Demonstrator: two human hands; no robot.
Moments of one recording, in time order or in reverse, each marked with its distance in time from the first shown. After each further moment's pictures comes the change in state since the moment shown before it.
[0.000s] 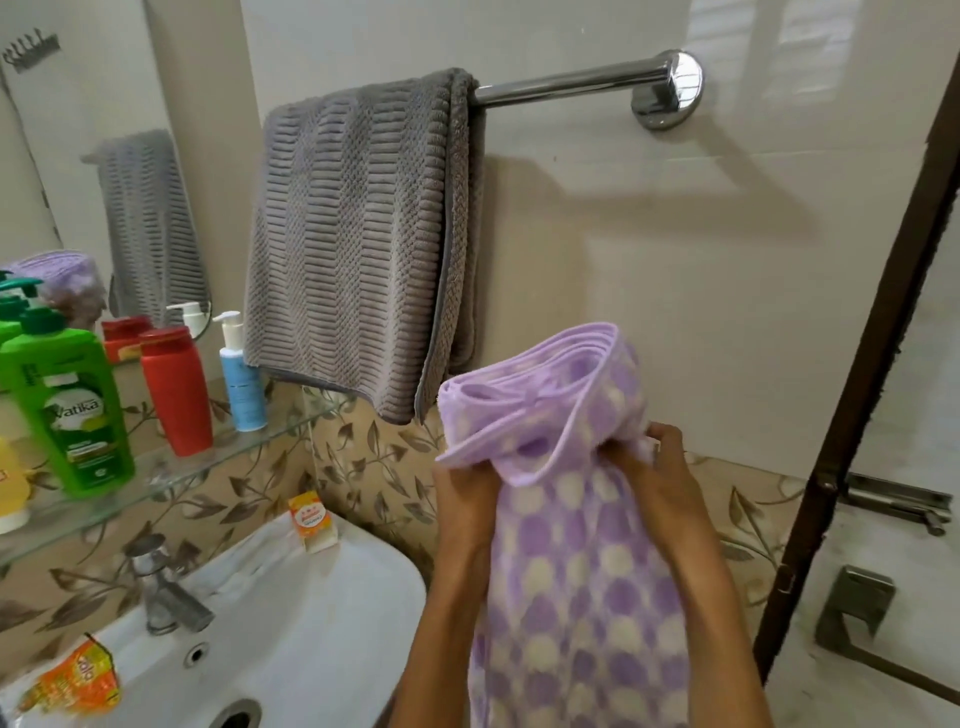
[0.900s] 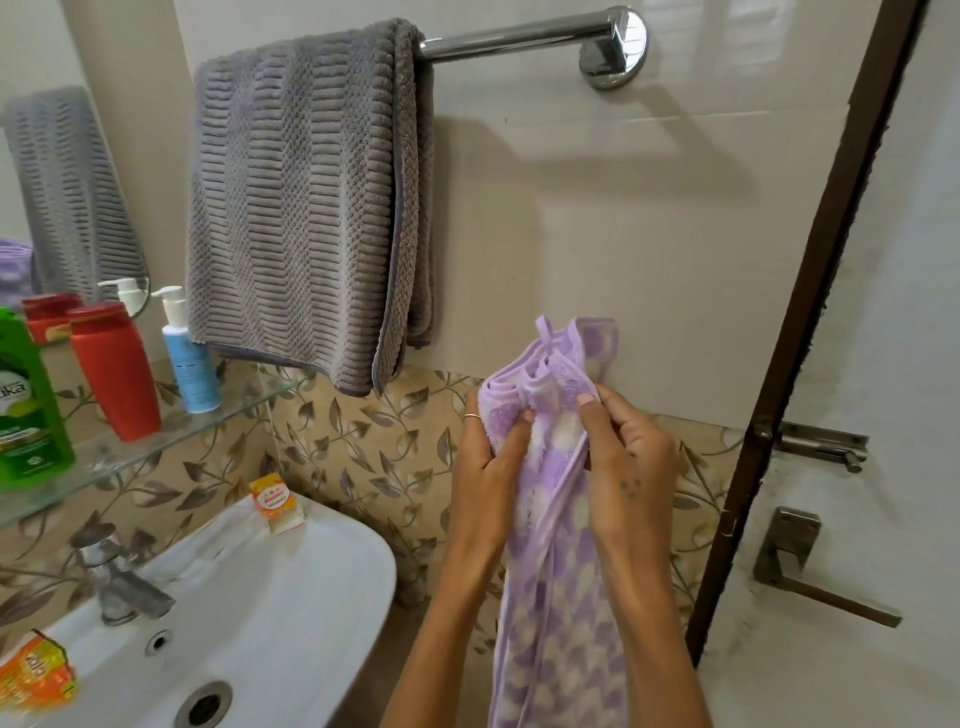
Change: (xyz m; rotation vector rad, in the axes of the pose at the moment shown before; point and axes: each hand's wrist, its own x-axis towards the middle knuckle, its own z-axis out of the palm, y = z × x) left_hand -0.035 -0.002 0.022 -0.025 -0.313 0.114; right_hand -0.055 -0.020 0.013 0.216 0.234 -0.342
